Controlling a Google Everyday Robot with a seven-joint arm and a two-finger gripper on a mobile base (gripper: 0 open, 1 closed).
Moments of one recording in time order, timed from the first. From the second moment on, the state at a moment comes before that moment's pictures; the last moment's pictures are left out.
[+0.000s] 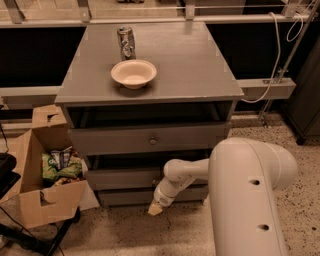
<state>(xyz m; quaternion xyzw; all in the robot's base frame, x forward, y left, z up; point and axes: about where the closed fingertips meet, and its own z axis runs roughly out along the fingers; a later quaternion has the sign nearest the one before) 0.533 0.031 0.320 -0.58 0.78 0.24 0.07</state>
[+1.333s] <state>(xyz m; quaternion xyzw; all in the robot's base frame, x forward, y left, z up) 0.589 0.054 0.316 -0.57 0.79 0.23 0.07</state>
